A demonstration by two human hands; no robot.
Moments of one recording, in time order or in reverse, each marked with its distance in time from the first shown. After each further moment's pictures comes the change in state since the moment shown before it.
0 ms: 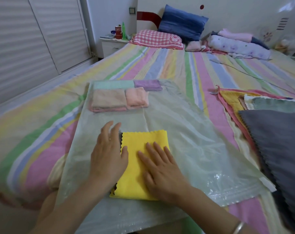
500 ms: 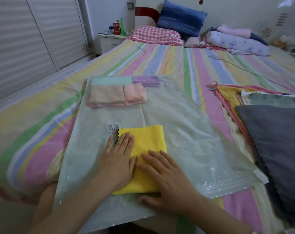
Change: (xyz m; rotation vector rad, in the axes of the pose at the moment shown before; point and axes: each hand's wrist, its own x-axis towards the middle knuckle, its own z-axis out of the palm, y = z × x) left_hand -0.021 -0.020 0.050 0.367 -0.230 0.309; right_hand -0.037 0.007 -0.013 0.048 -0.034 -0.229
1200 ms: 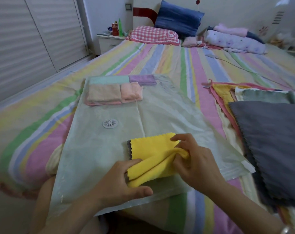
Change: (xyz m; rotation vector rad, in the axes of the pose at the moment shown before) left_hand -0.050 0.040 -0.063 -1.143 -0.217 0.074; right_hand -0.033 0.022 -0.075 0.302 0.325 0.308
